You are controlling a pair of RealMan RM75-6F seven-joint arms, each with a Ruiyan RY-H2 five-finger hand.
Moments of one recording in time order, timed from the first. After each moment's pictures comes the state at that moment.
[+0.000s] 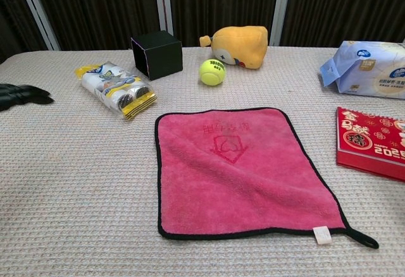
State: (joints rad) left arm -0.44 -1.18 0.20 -1.85 1.54 1.30 0.41; right arm 0.12 -1.26 -0.04 -1.76 -1.58 1.39 -0.28
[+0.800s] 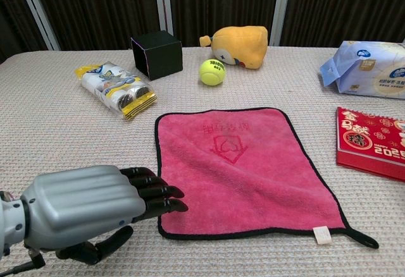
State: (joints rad) left arm -0.67 -1.48 0.11 -1.93 1.20 0.87 0.92; right arm 0.10 -1.24 -0.02 -1.73 -1.58 1.43 -0.20
